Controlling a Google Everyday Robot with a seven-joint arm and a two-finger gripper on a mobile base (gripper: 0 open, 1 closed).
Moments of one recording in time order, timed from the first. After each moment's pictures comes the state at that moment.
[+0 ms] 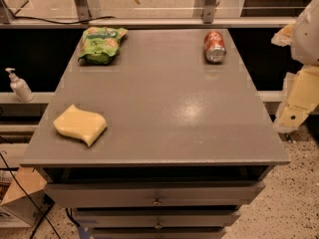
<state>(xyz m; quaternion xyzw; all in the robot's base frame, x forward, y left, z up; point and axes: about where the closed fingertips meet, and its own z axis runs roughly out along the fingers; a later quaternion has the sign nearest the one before) 0.438 -0.217 0.976 -0.60 0.78 -0.03 0.16</state>
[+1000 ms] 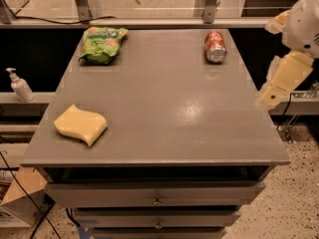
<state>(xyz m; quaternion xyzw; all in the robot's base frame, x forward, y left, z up) 0.484 -0.210 0.979 -0.58 0.78 -0.01 0.24</state>
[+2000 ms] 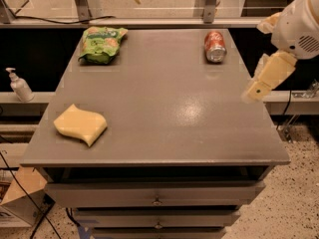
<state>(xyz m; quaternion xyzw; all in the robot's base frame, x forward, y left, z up) 0.515 -0.203 0.967 -0.56 0.78 0.02 0.28</state>
